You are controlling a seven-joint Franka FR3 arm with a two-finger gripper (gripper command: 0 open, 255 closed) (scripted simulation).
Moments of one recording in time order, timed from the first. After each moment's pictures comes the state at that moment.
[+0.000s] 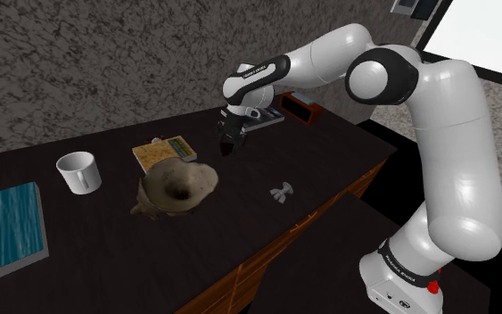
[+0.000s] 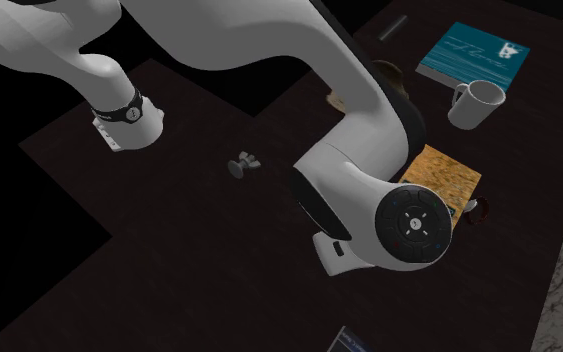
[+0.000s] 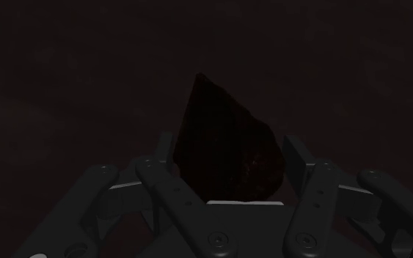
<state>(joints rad) 0.04 0.71 -0.02 -1.57 0.35 2.21 1.15</state>
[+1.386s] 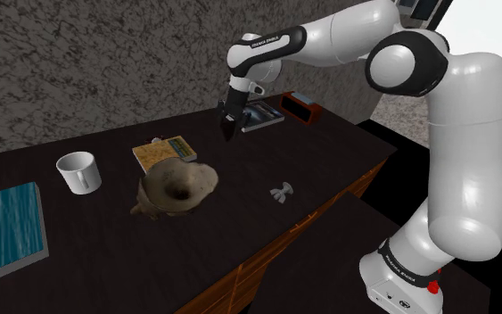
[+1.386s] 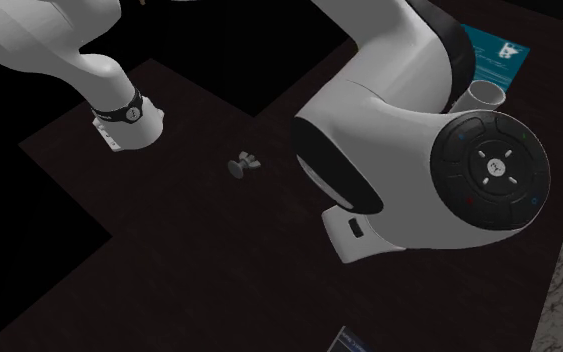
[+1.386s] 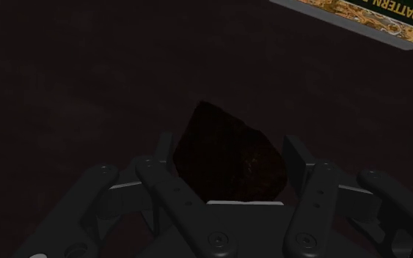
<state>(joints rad) 0.05 0.58 -0.04 -1.54 0.32 2.05 1.20</state>
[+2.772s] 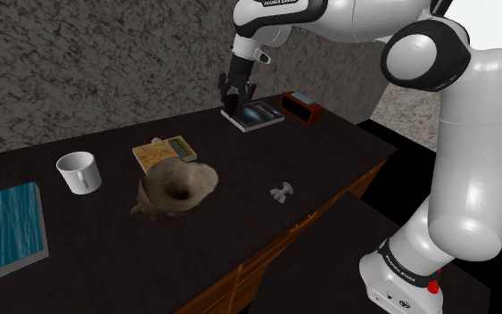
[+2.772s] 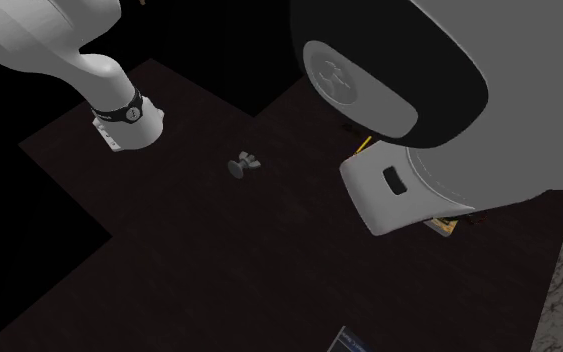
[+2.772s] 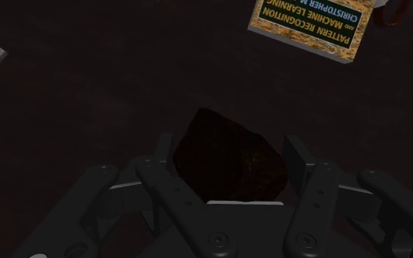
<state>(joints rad) 0.05 0.49 -0.05 -1.39 0.30 1.83 1.27</state>
